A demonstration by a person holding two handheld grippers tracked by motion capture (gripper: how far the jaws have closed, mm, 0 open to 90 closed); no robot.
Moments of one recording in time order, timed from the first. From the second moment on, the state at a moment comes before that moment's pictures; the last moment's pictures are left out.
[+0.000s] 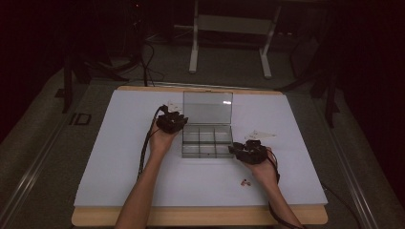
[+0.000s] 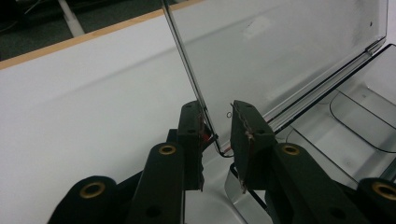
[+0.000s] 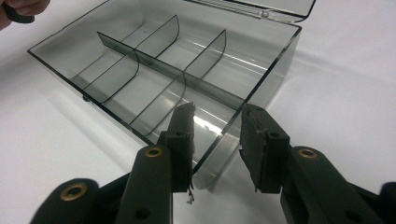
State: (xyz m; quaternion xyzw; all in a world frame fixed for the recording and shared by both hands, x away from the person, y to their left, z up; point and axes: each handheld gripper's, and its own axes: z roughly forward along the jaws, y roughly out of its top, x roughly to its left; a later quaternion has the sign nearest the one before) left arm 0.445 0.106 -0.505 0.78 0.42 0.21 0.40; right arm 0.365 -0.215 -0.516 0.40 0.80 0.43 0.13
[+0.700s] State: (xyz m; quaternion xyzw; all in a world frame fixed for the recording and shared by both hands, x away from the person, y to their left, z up) left arm 0.448 0.108 -0.507 0.79 0.43 0.20 0.39; right arm 0.364 -0.214 -0.517 0.41 0.80 0.42 0.13
